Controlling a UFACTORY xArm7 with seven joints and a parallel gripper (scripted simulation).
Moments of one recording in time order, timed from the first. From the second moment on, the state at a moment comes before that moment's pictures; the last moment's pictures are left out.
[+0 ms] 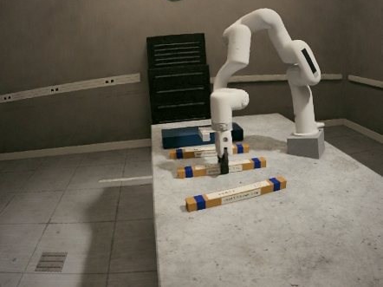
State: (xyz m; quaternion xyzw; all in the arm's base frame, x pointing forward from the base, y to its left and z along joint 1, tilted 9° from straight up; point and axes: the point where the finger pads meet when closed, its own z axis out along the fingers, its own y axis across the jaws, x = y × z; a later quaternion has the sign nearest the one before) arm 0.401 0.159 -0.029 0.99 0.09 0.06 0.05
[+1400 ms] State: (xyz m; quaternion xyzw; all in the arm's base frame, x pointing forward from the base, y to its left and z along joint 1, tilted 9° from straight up) arm 0.394 0.163 0.020 0.99 0.09 0.06 0.05
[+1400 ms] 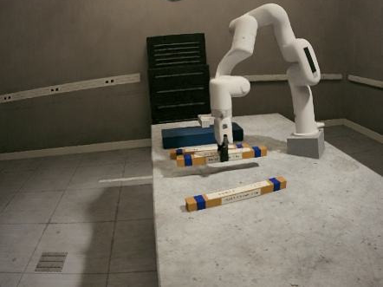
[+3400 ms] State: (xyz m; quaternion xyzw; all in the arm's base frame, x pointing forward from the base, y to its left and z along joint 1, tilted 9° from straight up) arm 0.385 0.168 0.087 0.99 0.09 0.06 0.05
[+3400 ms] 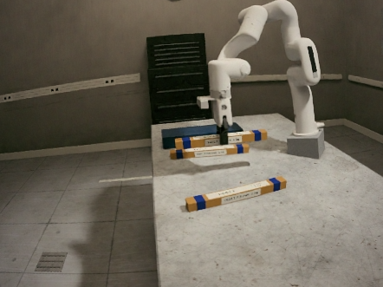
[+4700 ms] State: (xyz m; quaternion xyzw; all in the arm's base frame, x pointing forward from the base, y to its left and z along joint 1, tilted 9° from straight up) arm 0.388 0.168 0.088 0.99 0.10 0.06 0.05
